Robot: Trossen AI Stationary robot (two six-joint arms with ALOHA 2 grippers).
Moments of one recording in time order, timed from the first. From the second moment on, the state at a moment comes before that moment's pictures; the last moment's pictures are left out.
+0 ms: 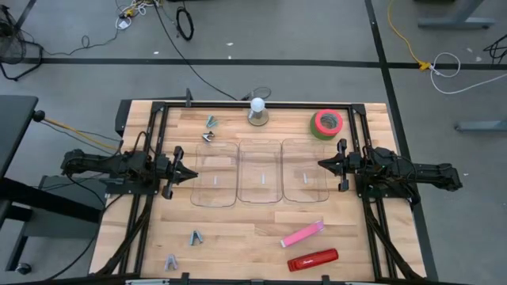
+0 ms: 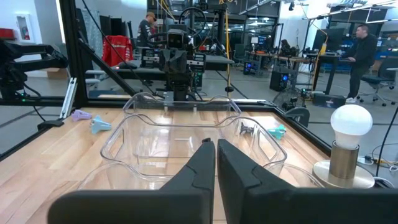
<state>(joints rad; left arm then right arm) -0.13 0.01 0.01 0.05 -0.04 -0.05 -0.06 0.00 0.02 0.01 -0.01 -0.06</state>
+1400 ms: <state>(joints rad) -0.13 0.01 0.01 0.05 -0.04 -0.05 -0.06 0.00 0.02 0.02 -0.01 -0.07</state>
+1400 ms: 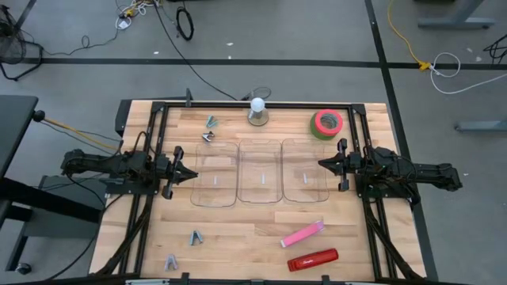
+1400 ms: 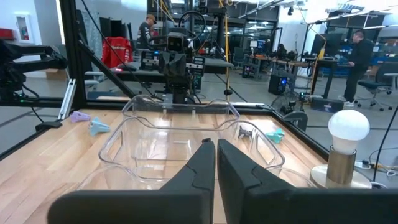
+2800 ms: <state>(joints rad) -0.13 0.01 0.01 0.05 -0.04 0.00 -0.06 0.00 0.02 0.03 -0.01 -0.07</state>
